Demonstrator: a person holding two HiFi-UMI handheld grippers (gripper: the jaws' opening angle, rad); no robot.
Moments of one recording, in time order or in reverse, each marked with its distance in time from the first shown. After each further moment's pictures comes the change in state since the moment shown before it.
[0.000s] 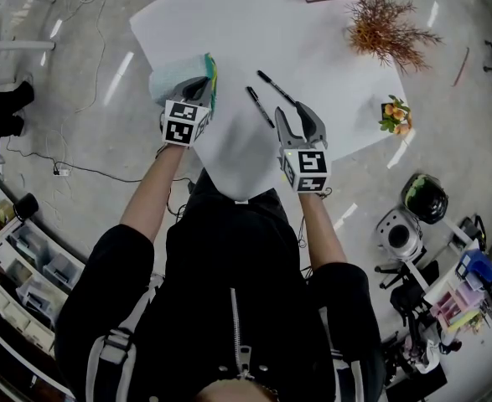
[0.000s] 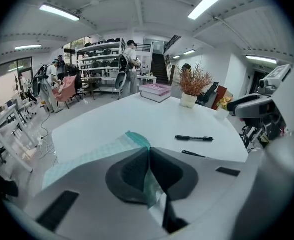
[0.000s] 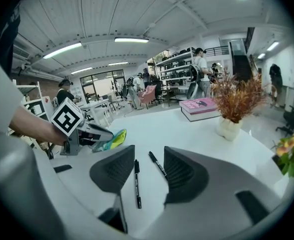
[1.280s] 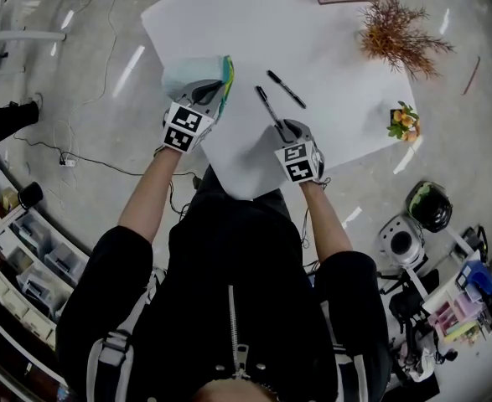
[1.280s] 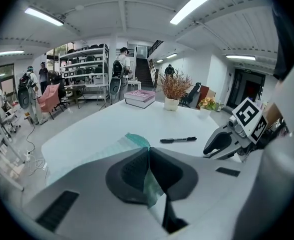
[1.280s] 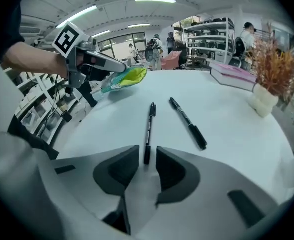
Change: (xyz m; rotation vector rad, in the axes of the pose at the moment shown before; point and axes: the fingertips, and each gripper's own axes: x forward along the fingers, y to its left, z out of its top) left arm -0.020 -0.027 0.014 0.113 -0.055 -0.150; right arm 0.041 0.026 -0.133 -0.206 0.385 0.179
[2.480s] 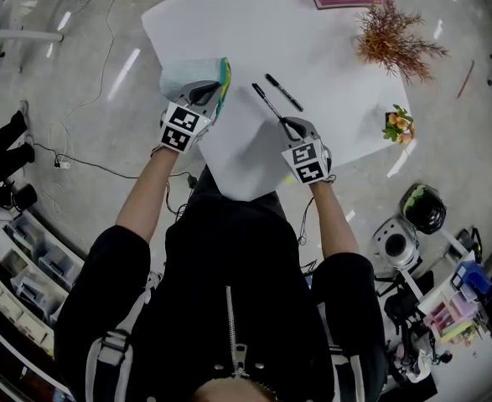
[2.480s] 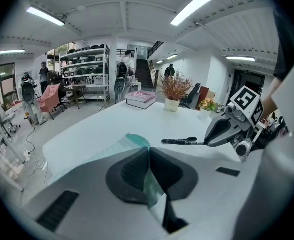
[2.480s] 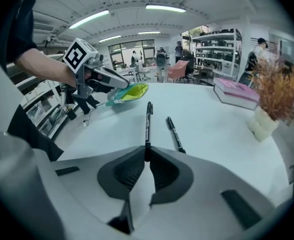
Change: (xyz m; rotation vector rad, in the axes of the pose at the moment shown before) left arm -0.002 0.005 0.000 -0.001 -0.007 -0.004; right arm -0.027 -0.015 0.037 -0.102 -0.080 0.031
